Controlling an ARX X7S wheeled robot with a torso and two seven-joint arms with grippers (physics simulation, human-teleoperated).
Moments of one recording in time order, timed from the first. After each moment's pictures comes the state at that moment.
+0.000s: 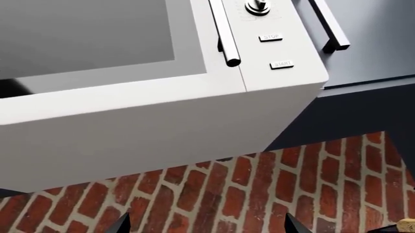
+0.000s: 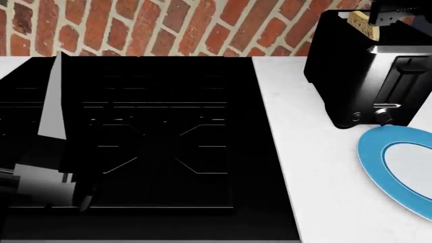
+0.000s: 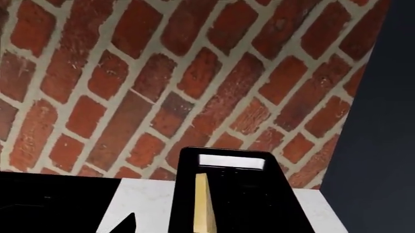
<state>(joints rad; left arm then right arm) -2.21 -1.31 2.43 1.03 -0.61 0.32 -1.35 1.71 0.79 -0.76 0.40 1.10 0.96 0.19</state>
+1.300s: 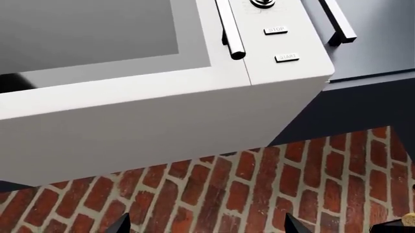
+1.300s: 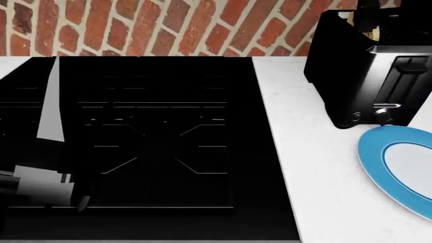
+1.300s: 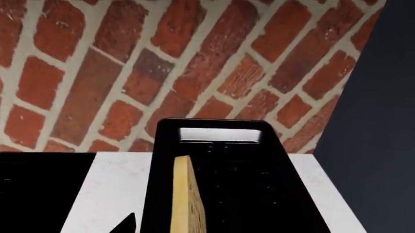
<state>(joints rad) -2.21 -1.33 2.46 1.03 -0.60 0.32 -1.35 1.85 0.53 -0.91 0.96 0.87 0.87 -0.01</state>
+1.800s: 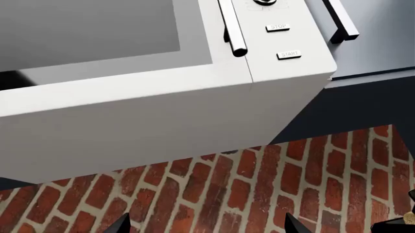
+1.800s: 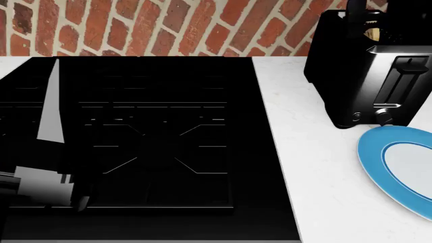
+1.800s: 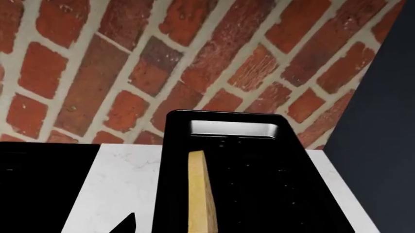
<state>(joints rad) -2.18 -1.34 2.44 1.02 -0.59 0.33 -1.35 1.86 0.45 -0.94 1.10 0.82 0.81 -0.08</state>
